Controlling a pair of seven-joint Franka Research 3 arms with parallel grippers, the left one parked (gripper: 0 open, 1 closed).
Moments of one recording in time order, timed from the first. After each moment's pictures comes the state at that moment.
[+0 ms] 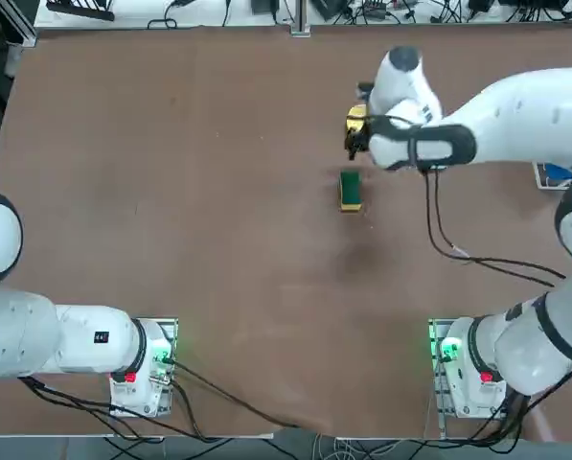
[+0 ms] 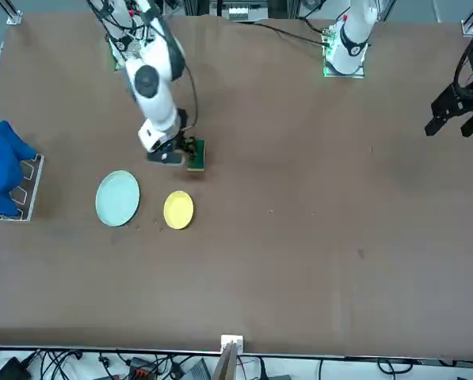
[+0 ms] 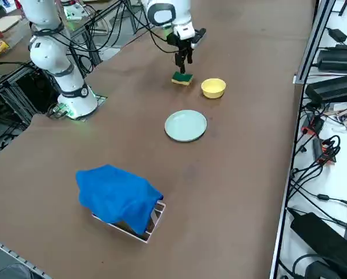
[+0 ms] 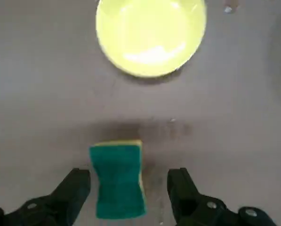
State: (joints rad) arm 0.51 0.23 0.11 -2.22 -0.01 2.49 0.71
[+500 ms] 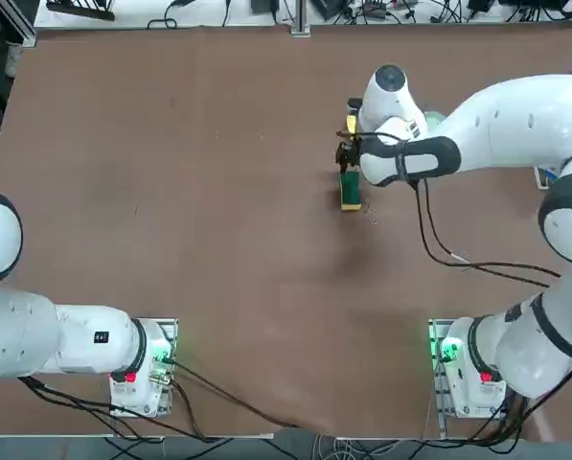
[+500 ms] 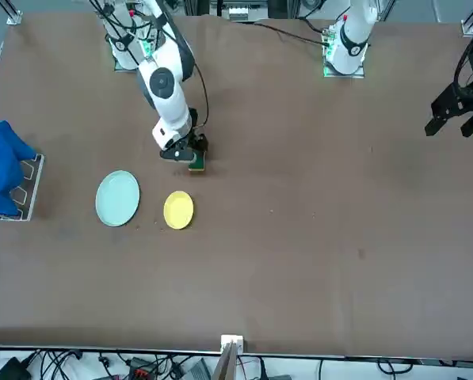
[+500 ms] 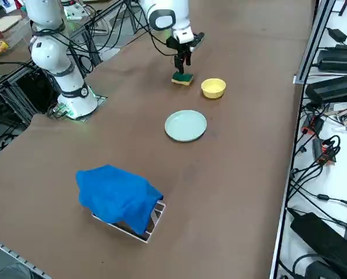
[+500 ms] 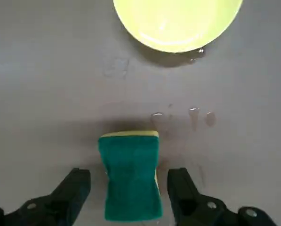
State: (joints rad) arm 0.55 0.29 0.11 -2.23 -0.01 2.56 0.72
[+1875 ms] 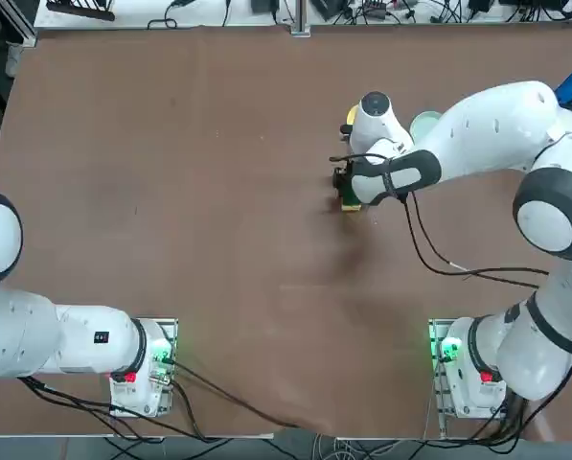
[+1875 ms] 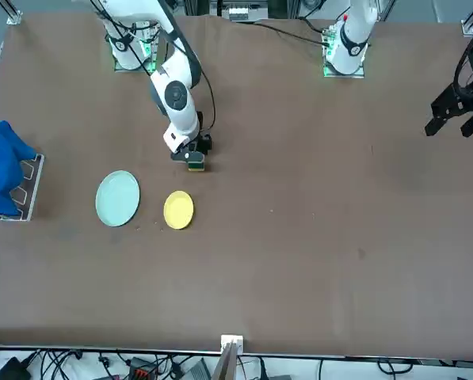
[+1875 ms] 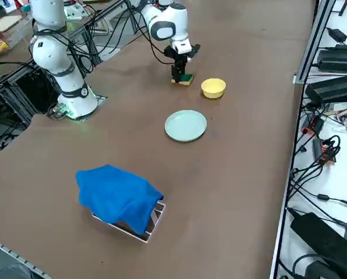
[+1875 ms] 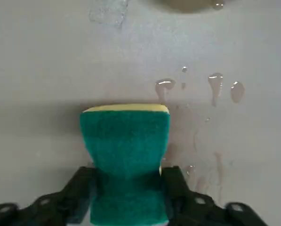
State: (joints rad) arm 0.59 0.39 0.10 -2.23 -0.01 2.57 0.72
